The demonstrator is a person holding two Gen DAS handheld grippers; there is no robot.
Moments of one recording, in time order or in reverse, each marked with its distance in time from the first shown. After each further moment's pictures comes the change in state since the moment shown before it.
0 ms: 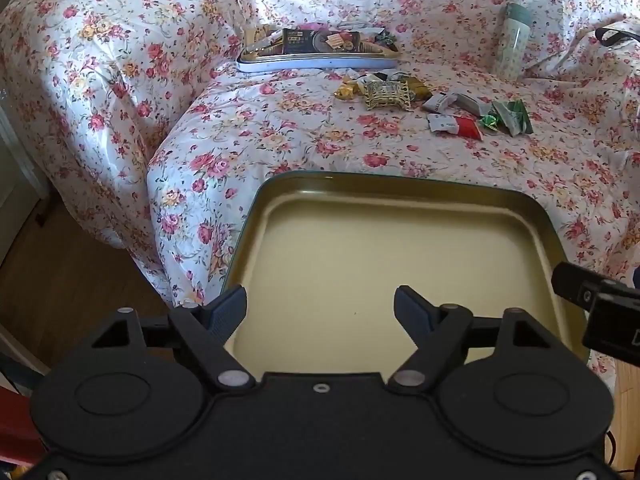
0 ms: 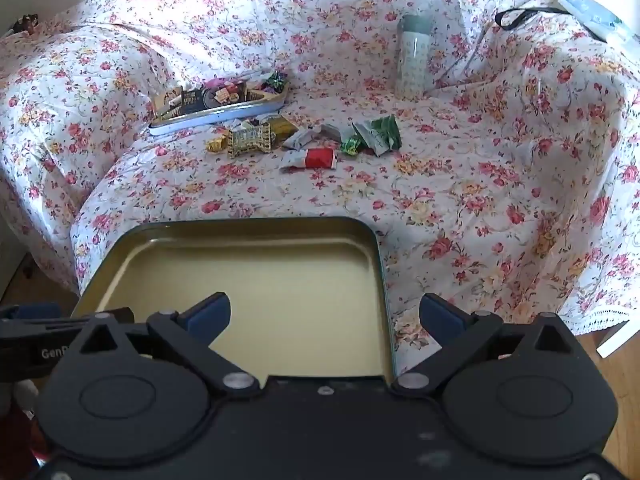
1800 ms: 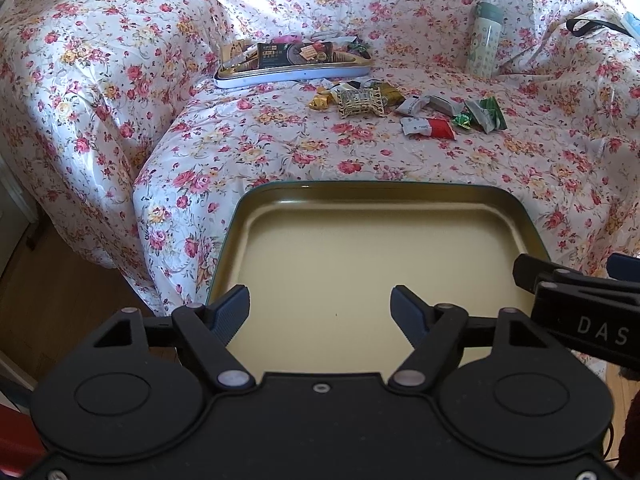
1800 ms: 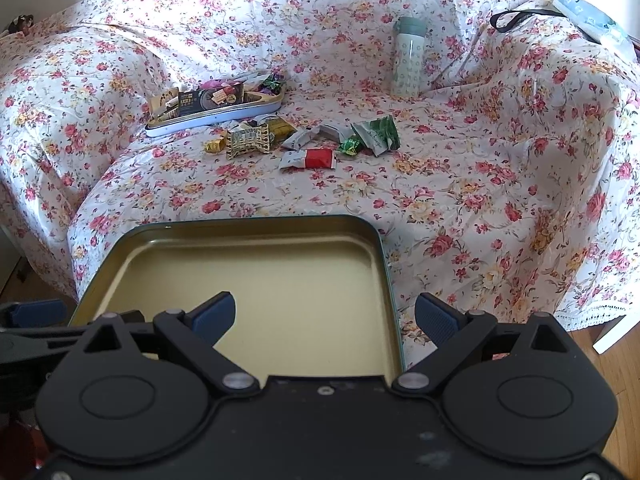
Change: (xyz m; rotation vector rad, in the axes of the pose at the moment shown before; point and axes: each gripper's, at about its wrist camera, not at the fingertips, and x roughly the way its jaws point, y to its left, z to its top) left arm -0.010 -0.011 -0.002 0.060 -0.033 -0.029; right arm -0.002 0.008 -0.002 0.006 0.014 -0.018
